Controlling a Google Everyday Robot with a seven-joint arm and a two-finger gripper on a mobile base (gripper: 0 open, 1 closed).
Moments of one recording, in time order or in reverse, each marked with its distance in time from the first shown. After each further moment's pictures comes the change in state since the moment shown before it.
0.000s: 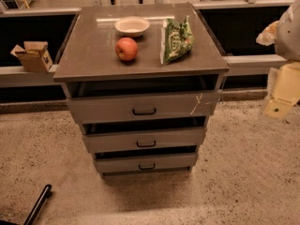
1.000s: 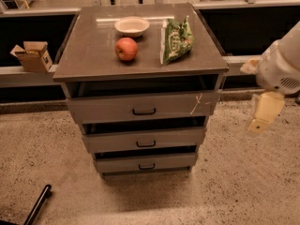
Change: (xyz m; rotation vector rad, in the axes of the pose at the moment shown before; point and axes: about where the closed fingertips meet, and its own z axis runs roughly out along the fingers) arm 0.023 -0.012 0.094 -0.080 -0.071 -0.023
